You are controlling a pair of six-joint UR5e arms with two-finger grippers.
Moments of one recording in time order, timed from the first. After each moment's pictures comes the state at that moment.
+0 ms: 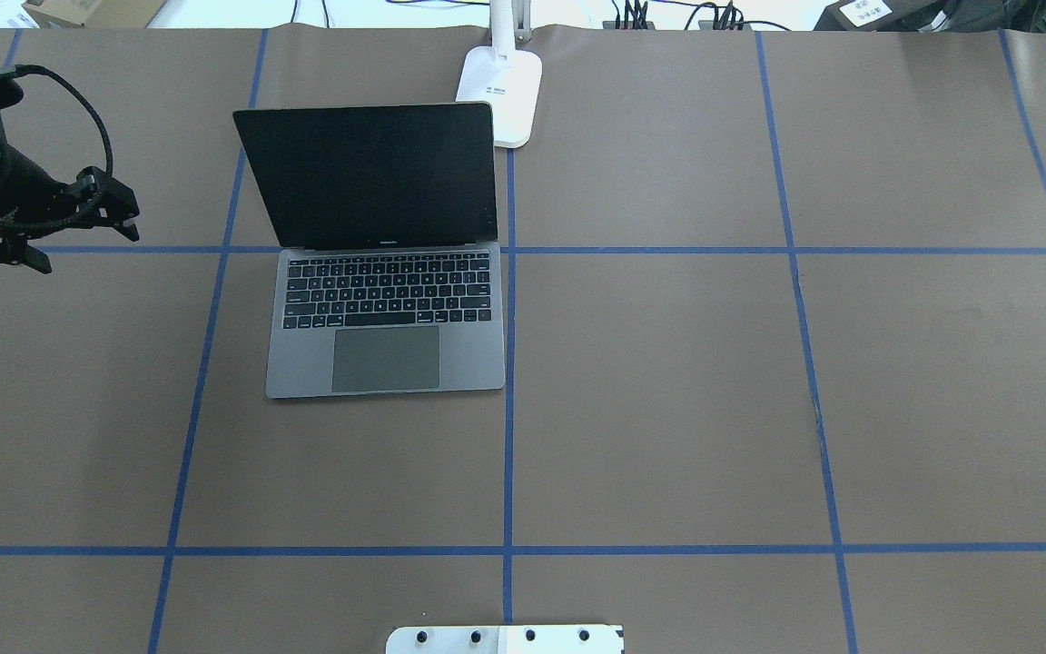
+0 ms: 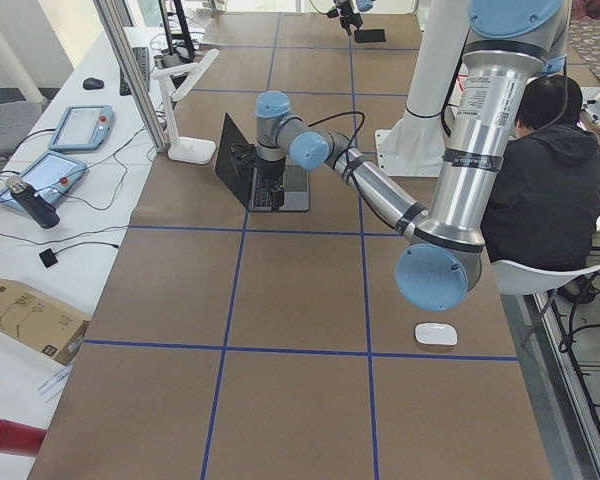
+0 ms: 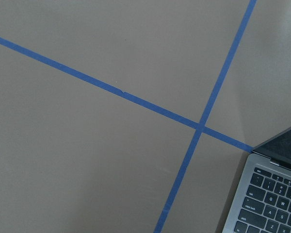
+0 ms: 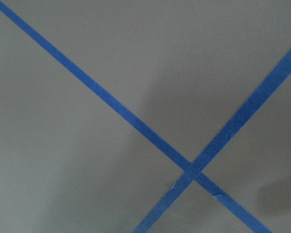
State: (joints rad) left arm -0.98 -1.78 -2.01 -1.52 -2.11 -1.22; right arm 1.29 -2.02 1.55 -1.49 2.57 -0.80
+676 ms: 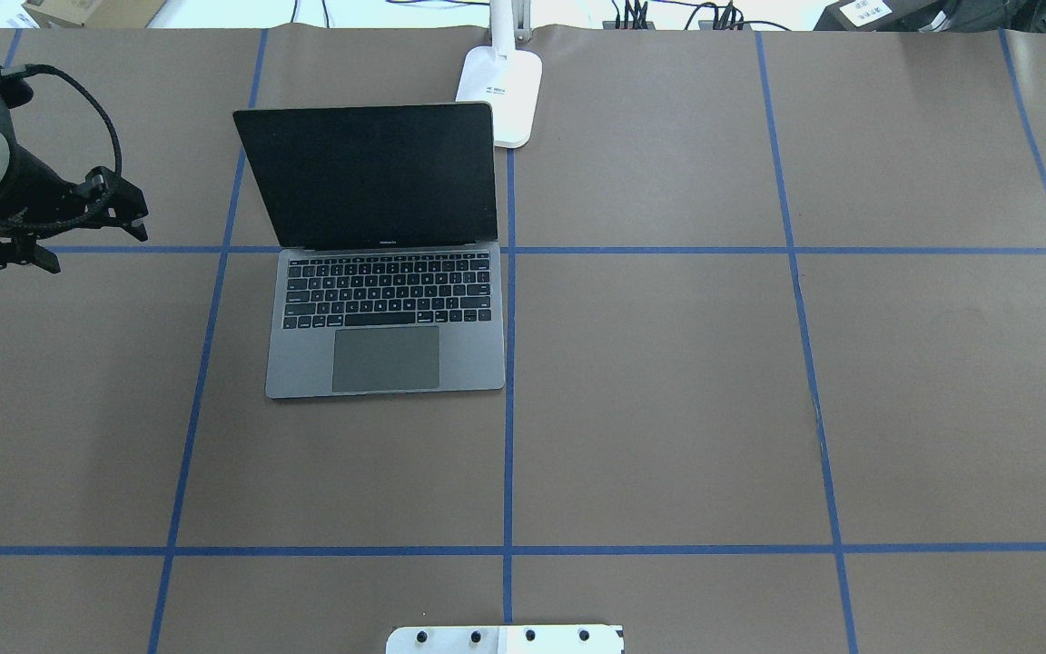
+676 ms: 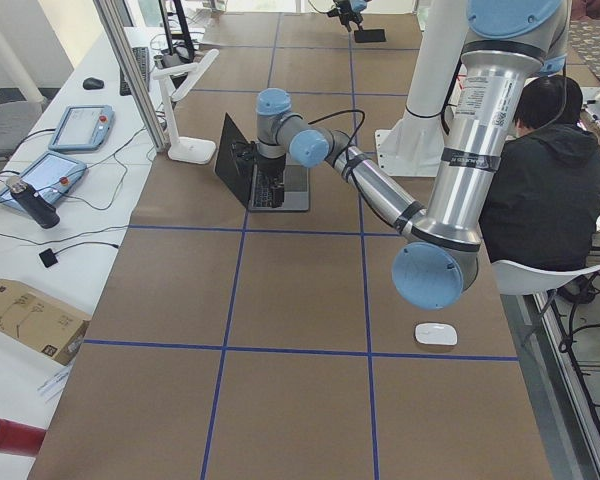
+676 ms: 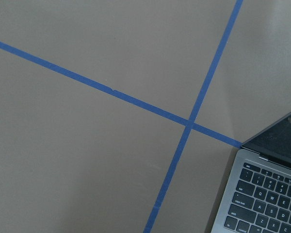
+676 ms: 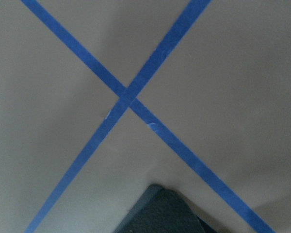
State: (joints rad) left arm -0.97 -1.79 -2.01 -1.52 -2.11 -1.22; right arm 1.37 -1.94 1.49 -1.65 2.46 -1.01
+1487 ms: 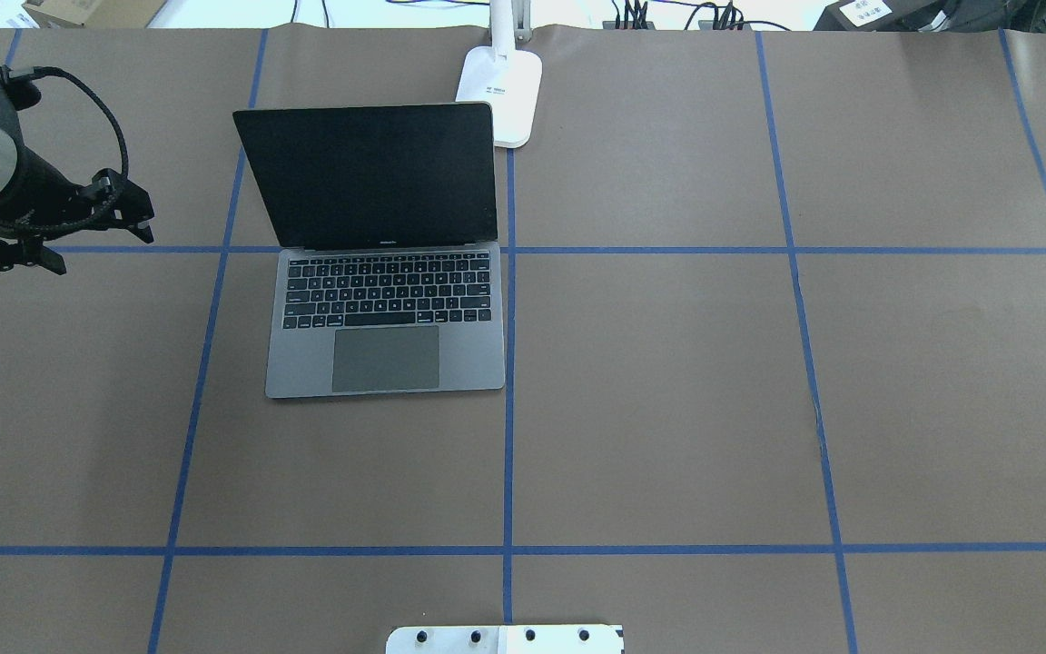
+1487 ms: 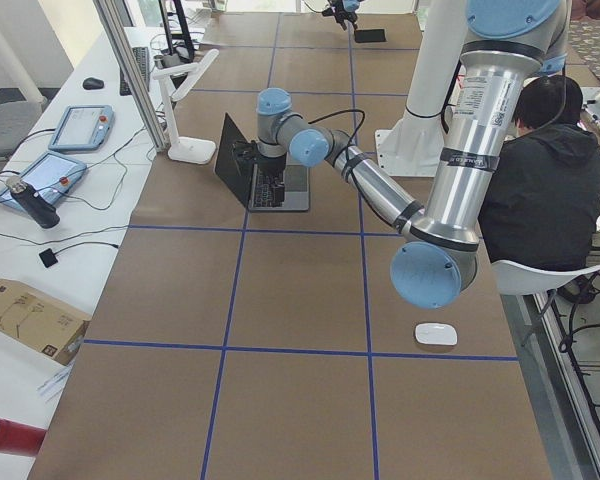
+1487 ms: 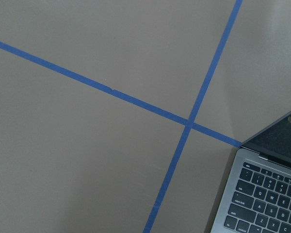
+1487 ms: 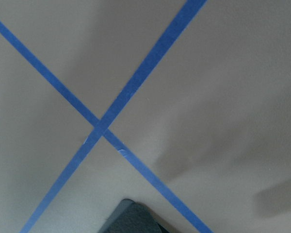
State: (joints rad) left arm -0.96 -1.80 -2.01 -1.52 -2.11 -1.22; right arm 1.39 -1.91 1.48 -1.73 2.43 -1.03
